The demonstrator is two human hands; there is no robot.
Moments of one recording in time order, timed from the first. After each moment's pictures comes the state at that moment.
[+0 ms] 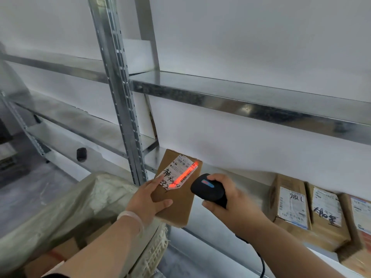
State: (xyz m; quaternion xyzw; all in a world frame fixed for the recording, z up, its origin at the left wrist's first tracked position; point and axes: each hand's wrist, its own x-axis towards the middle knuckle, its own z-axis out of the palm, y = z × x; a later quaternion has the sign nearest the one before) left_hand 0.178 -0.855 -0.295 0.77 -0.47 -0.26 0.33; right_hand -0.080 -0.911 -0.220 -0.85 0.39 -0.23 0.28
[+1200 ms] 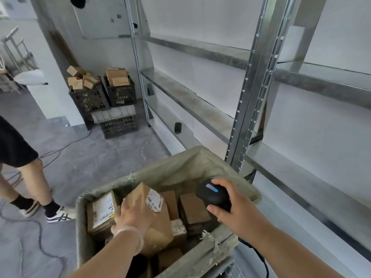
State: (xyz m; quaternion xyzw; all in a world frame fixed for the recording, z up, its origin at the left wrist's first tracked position) left_hand 0.310 -0.562 -0.349 0.96 -0.05 -0.18 0.21; right_hand 0.126 -0.780 -0.264 -0.89 0.16 -0.11 0.41
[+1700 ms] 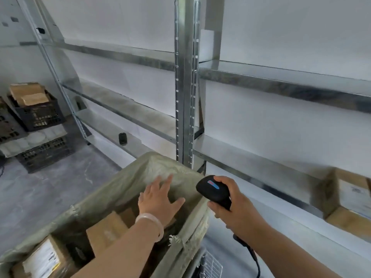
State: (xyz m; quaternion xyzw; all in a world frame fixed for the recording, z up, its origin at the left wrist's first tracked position) left_hand 0.253 -0.711 -0.300 0.87 -0.44 -0.12 0.16; right_hand 0.042 -0.790 -0.258 -0.82 0.37 -0.21 0.38
